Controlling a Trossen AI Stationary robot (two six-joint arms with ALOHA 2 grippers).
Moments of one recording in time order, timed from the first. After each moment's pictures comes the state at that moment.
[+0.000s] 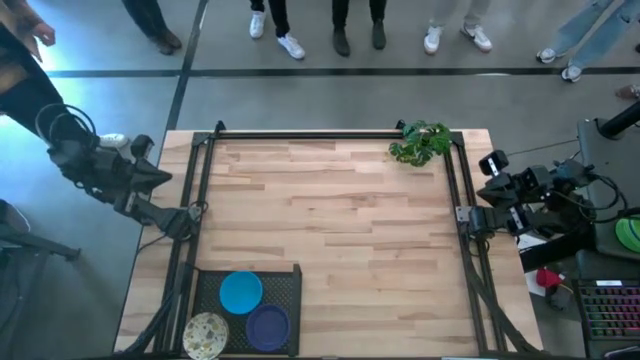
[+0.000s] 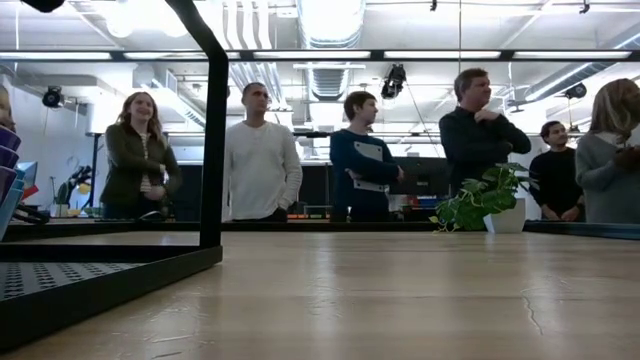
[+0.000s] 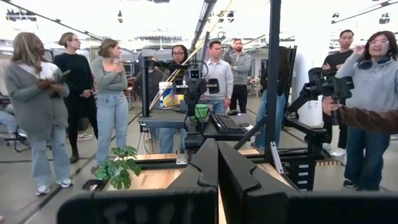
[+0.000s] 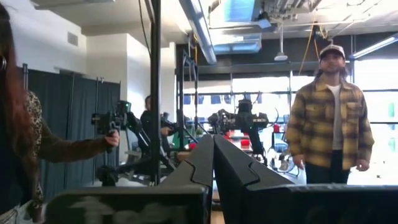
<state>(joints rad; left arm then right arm) -0.45 0.00 0.92 -0.75 -0.36 0.06 0.01 0.02 0.64 -0.26 -0.18 0.11</state>
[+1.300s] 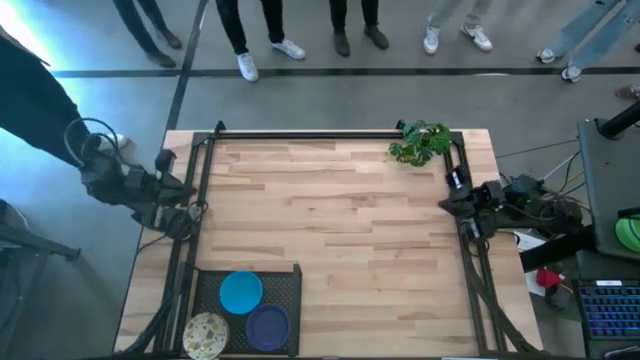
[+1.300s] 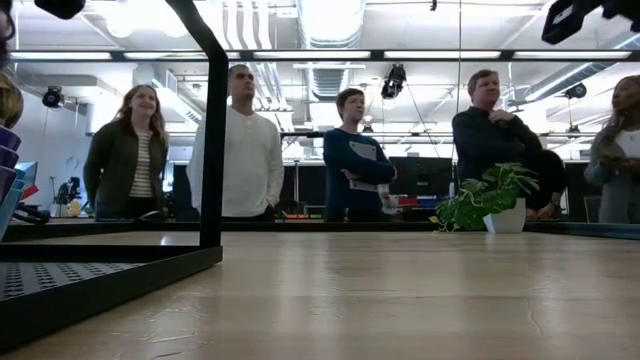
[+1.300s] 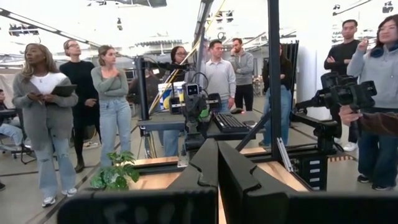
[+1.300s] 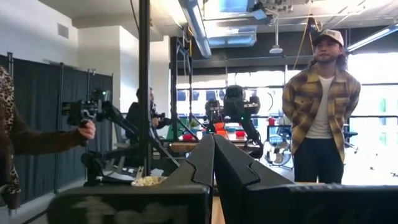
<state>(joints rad) -0.45 0.00 0.66 -0.48 -0.36 0.14 0.01 0.00 0.28 0.07 -0.15 0.10</state>
